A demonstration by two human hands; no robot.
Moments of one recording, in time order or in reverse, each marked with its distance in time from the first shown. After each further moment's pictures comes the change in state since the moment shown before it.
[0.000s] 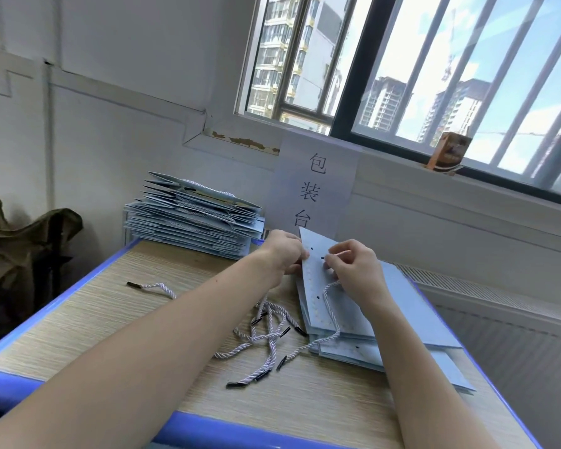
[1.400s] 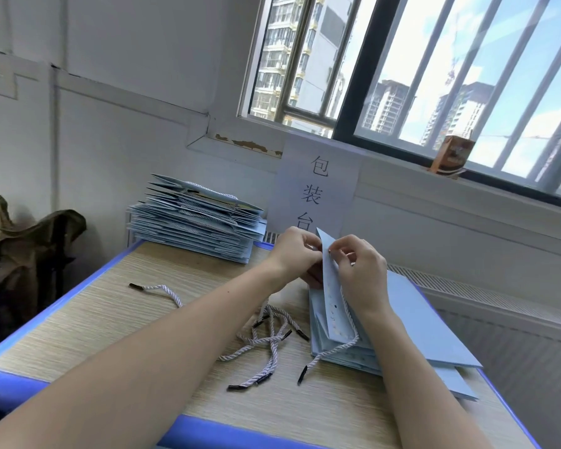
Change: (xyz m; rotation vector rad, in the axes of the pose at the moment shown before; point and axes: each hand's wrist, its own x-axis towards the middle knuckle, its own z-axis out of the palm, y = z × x) left_hand -0.024 0.004 0.004 0.234 -0.153 0.311; right_hand -0.007 -0.006 0.003 -0.163 0.208 -0.315
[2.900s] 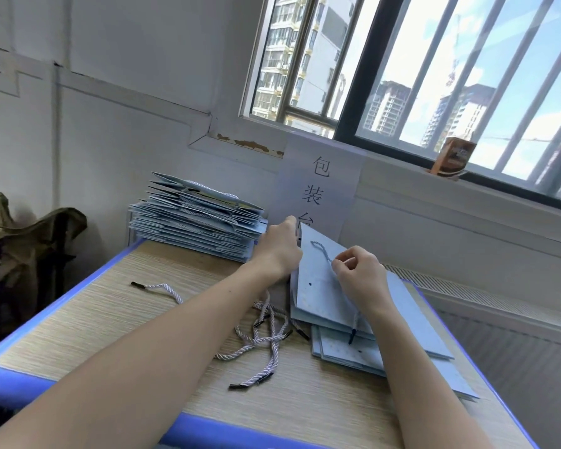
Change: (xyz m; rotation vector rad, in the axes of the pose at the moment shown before) left_hand 0.011 -0.001 -0.021 0.702 0.239 0.004; right_hand 0.002 0.001 -0.005 -0.031 -0.195 0.280
